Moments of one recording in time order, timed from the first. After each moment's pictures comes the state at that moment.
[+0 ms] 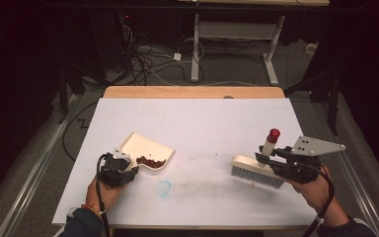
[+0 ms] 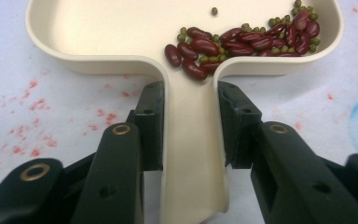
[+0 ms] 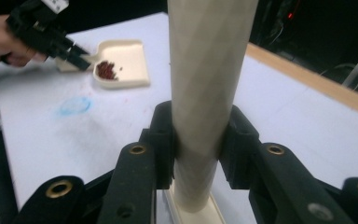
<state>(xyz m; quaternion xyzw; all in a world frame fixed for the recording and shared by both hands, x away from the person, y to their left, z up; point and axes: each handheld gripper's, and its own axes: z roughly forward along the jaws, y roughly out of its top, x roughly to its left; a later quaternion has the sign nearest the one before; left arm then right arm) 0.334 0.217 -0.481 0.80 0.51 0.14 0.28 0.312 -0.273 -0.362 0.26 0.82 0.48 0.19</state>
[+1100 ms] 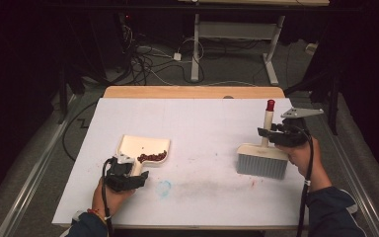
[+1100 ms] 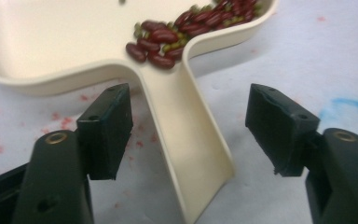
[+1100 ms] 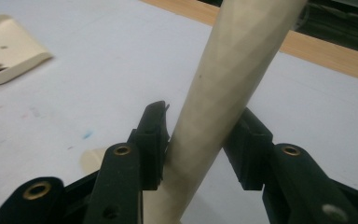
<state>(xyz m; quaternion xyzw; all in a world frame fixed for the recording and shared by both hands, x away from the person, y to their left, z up) 0.321 0.204 -0.486 0.79 0.50 0.14 0.32 0.420 -0.291 -0.387 0.39 0.81 0.40 0.19</state>
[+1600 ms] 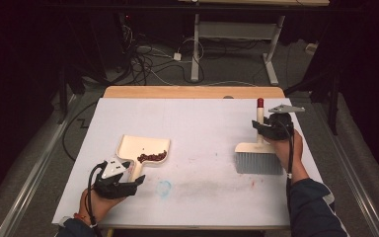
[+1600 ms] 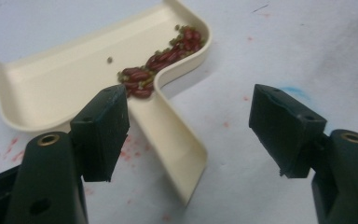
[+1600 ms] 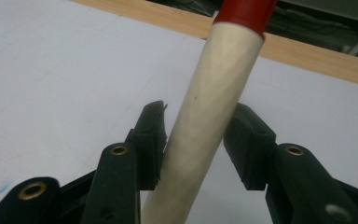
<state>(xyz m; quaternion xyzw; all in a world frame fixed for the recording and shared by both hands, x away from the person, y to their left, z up) 0.295 0.219 -0.472 0.82 0.38 0.18 0.39 0.454 -0.270 -0.414 0.46 0.77 0.37 0.26</state>
